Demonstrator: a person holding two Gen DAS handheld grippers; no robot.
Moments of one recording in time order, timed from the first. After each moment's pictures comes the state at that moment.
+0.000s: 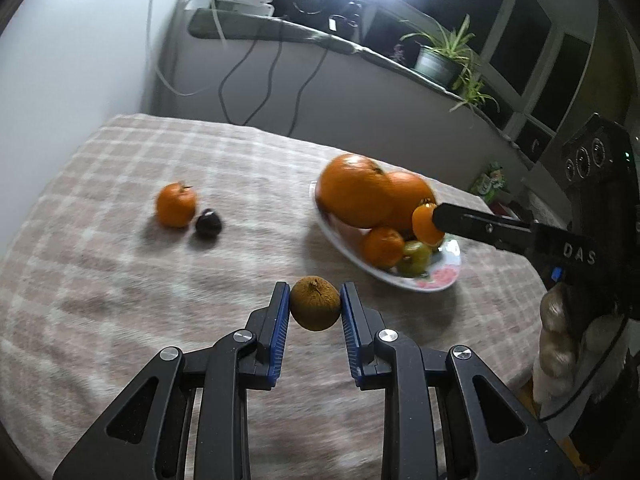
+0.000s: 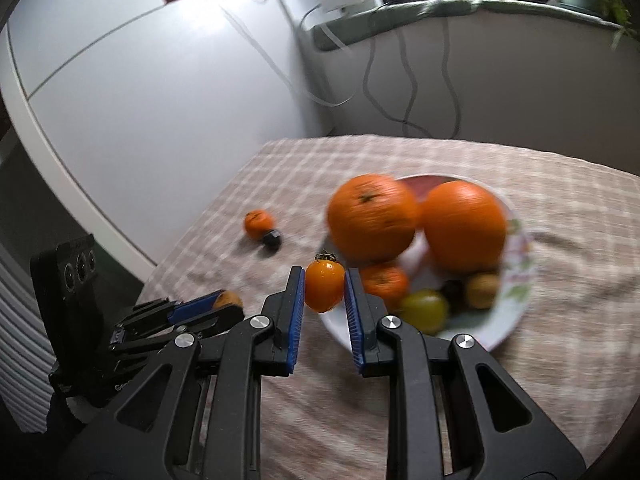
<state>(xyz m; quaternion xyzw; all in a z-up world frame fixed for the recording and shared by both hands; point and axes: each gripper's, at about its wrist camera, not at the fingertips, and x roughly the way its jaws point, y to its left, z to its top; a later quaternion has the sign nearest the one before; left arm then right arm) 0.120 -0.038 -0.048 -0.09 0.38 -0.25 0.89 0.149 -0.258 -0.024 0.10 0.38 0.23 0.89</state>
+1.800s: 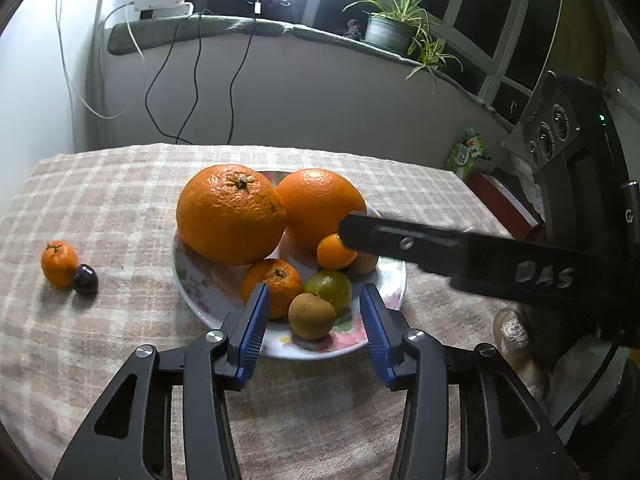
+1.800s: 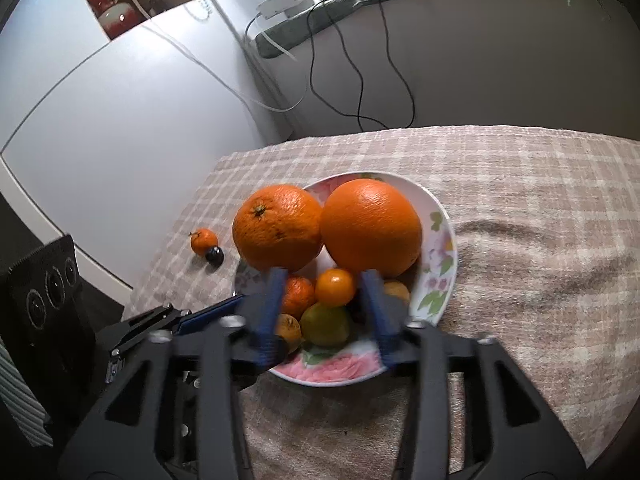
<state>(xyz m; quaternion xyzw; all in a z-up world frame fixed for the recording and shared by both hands) 0.141 -0.139 -0.042 -0.03 0.38 -0.28 0.88 0.173 -0.316 -0.046 0.15 0.40 0.19 0.88</state>
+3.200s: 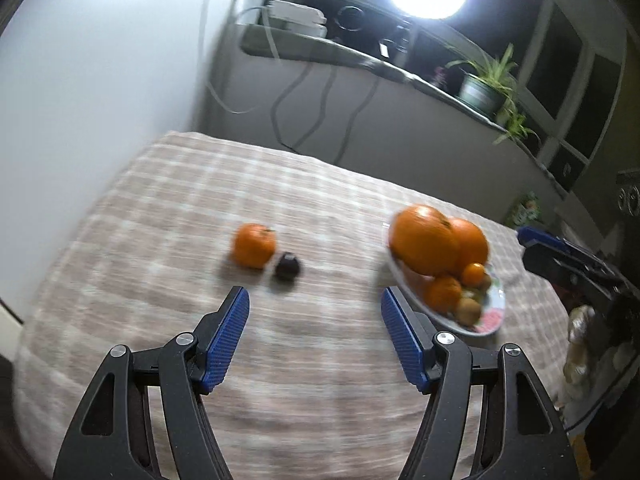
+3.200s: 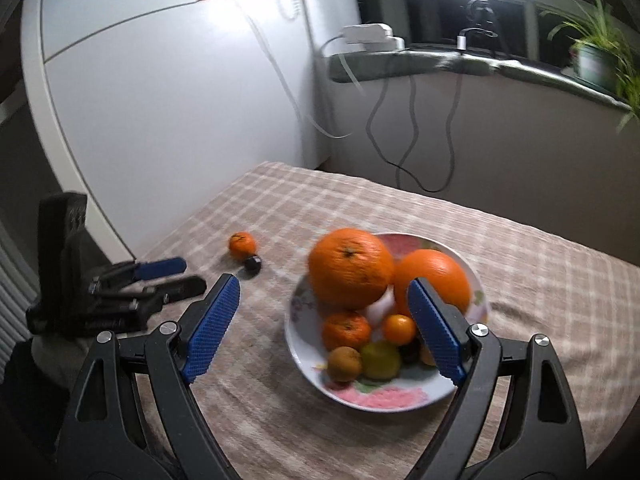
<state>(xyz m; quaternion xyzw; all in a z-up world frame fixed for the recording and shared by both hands) 0.144 0.012 -0.037 -0.10 0.37 -0.17 0.91 0.148 -0.245 -0.001 0.00 0.33 0.24 0.91</state>
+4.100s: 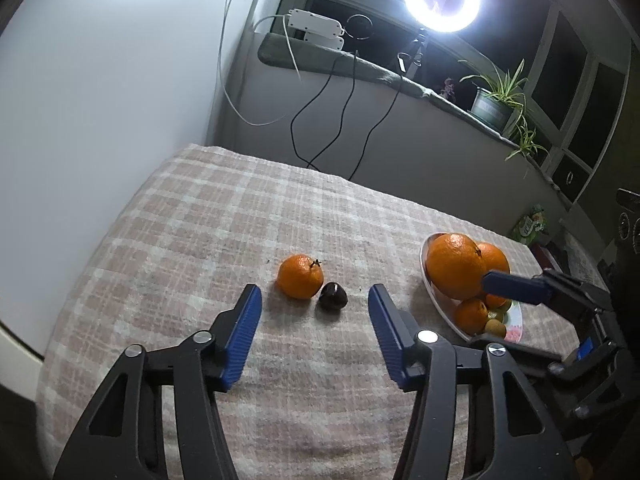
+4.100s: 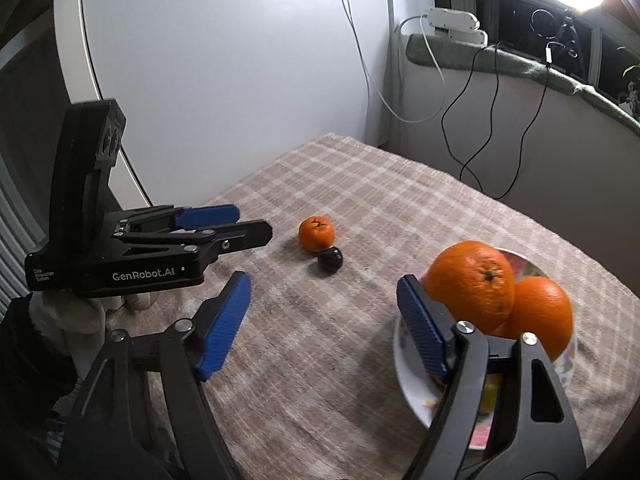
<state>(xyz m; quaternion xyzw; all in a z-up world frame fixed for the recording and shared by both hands) 0.168 0.045 -0.035 -0.10 0.36 -0.17 0.91 0.156 -0.146 -0.020 -0.07 0.35 0.29 0.89</state>
